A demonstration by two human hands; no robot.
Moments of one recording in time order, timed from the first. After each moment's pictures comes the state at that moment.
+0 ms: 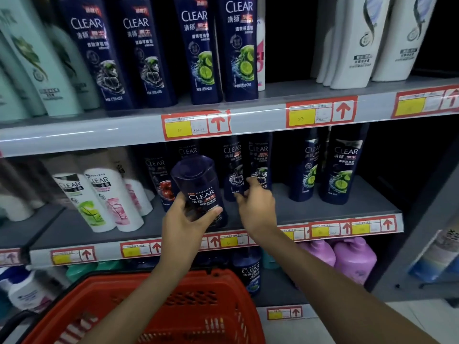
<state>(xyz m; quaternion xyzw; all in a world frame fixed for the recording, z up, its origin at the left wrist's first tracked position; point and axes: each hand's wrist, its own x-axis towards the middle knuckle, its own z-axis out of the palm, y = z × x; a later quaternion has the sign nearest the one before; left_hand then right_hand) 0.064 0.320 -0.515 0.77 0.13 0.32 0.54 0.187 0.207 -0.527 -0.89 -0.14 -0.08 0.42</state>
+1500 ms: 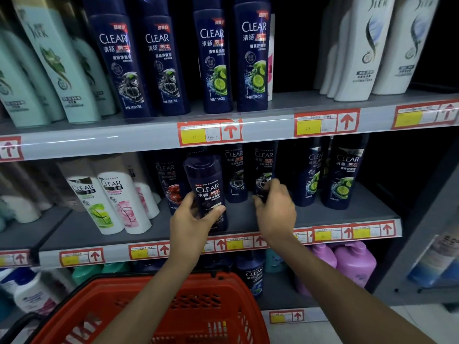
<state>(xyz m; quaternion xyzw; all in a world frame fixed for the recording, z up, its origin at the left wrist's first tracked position) 0.072 0.336 -0.516 0.77 0.15 0.30 0.54 0.187 0.191 -0.530 -0.90 -0.08 -0.20 0.38</state>
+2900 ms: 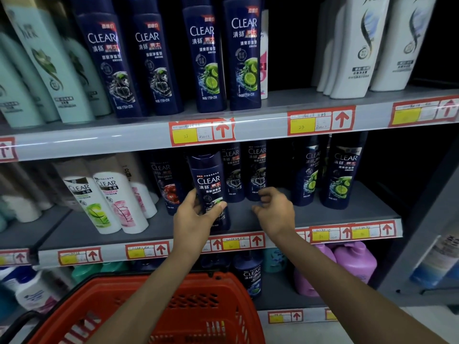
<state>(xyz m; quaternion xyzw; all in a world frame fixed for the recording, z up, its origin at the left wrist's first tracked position) 0.090 0.327 -0.520 0.77 0.13 0.28 0.56 0.203 0.174 -0.541 -0.86 -0.10 -0.04 0.50</state>
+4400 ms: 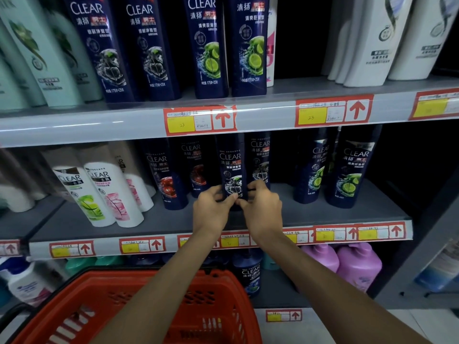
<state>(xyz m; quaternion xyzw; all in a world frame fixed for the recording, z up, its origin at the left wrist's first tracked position) 0.151 0.320 -0.545 0.78 0.22 0.24 0.54 0.194 0.205 -0.542 -0.87 -0.14 -0.09 0.46</state>
